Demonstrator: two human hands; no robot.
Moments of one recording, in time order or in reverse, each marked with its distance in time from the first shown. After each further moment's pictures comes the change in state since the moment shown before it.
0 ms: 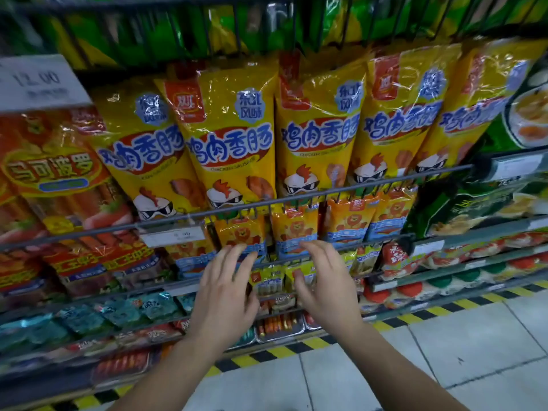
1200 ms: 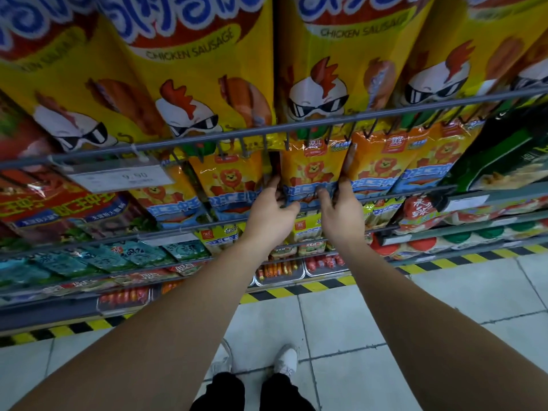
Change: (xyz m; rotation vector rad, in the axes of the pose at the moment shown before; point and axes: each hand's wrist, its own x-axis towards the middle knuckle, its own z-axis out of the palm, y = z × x) left_hand 0.111 0.051 0.080 -1.084 -0.213 -0.570; right_hand 0.054 0.089 0.074 0.233 -0.074 0.553
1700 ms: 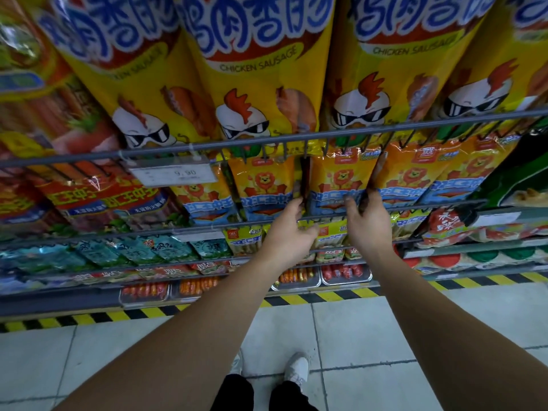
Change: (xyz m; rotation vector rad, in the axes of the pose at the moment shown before) left_hand -0.030 -0.015 -0.022 0.144 -0.081 -0.010; right_hand -0.009 -0.010 -0.005 0.012 -0.012 0.025
